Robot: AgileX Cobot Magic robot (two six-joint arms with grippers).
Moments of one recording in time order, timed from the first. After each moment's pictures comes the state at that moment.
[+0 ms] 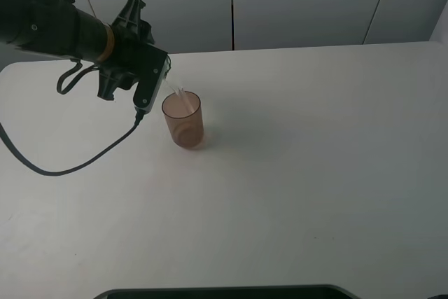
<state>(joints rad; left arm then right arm) -0.61 1.78 -0.99 1.42 0.20 0.23 -0.06 0.00 -0.51 -0.01 1.11 0.04</state>
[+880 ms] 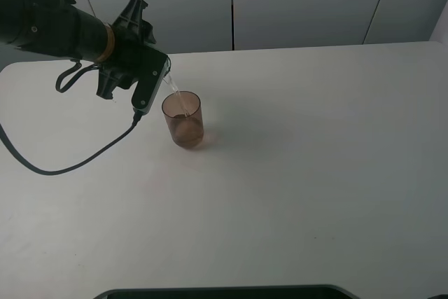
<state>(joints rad) -0.61 1.78 -0.99 1.47 0.20 0.23 -0.06 0.00 -0.51 -0.01 1.11 0.04</state>
